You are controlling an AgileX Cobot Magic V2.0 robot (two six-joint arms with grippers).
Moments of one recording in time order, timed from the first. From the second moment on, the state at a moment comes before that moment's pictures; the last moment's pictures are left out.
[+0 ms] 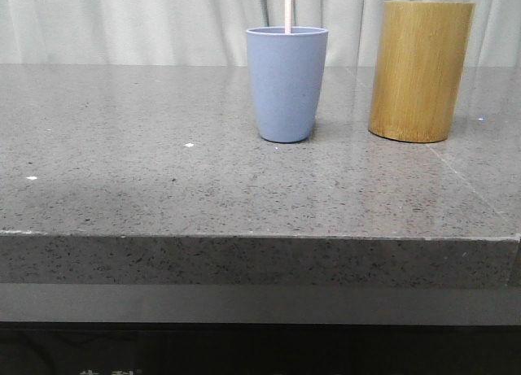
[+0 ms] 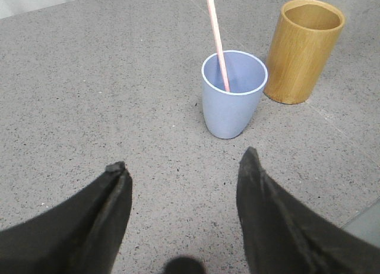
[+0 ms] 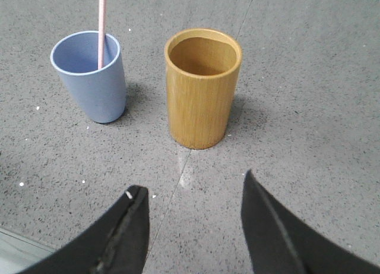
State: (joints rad) left arm -0.59 0.97 -1.09 0.01 0.69 0.02; right arm 0.19 0.66 -0.90 0.12 0.78 -0.08
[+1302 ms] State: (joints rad) left arm -0.54 0.87 -0.94 0.03 0.52 0.02; right arm 0.19 0.46 -0.75 0.13 0.76 -0.10
